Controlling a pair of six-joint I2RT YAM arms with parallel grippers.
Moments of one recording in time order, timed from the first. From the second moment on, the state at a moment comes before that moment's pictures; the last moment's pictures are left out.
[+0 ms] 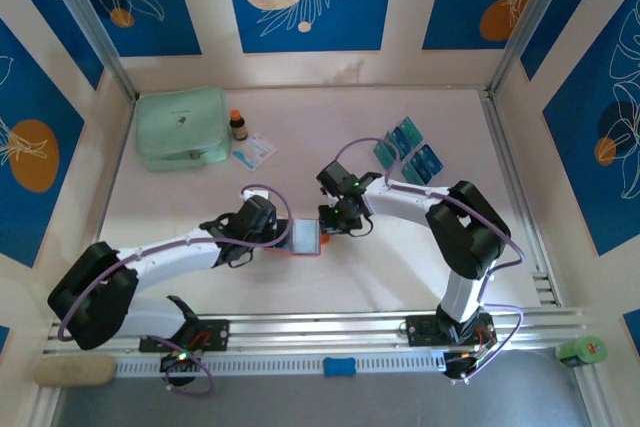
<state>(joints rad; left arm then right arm) -0.74 1.31 0.57 -0.22 -0.26 -0.57 0.74 1.78 1.09 -0.59 -0.19 0.58</state>
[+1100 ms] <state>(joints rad) -0.74 1.31 0.59 -0.22 -0.25 -0.57 0.37 1.55 1.18 -0.78 -0.08 0.40</state>
